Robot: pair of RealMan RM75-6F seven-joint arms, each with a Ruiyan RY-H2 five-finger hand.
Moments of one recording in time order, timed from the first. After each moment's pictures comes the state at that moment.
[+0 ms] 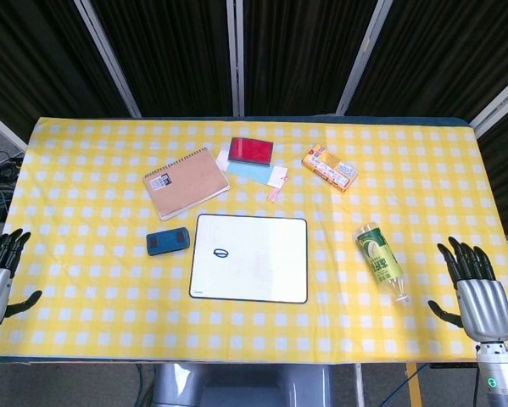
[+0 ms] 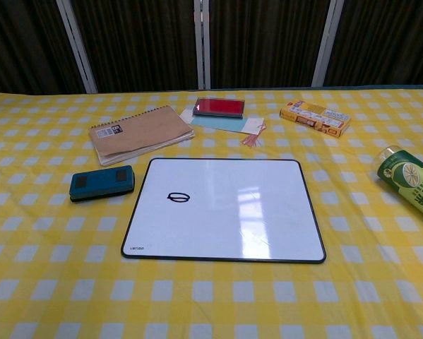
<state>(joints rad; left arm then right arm) -0.10 -1.09 -0.04 -1.68 1.44 1.44 0.15 0.08 -1.15 0.07 -1.61 -1.52 1.50 -0.11</state>
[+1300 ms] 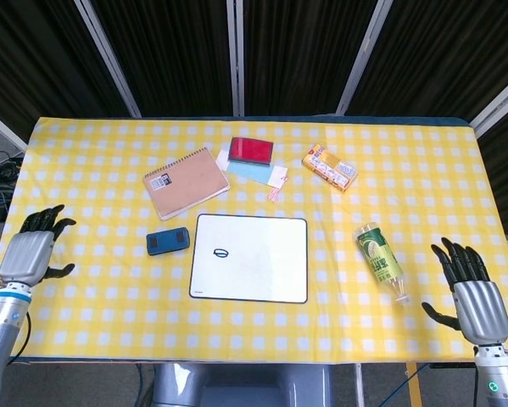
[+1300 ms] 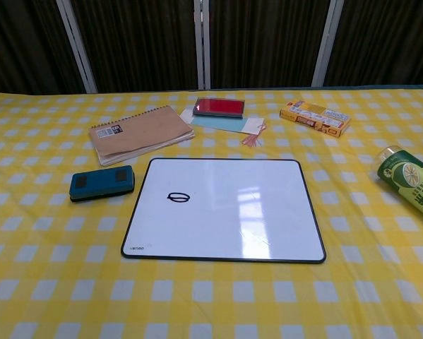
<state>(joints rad) -0.35 -1.09 -0.17 -1.79 1.06 1.10 0.36 0.08 -1.13 0.05 -1.63 -1.58 1.52 0.00</state>
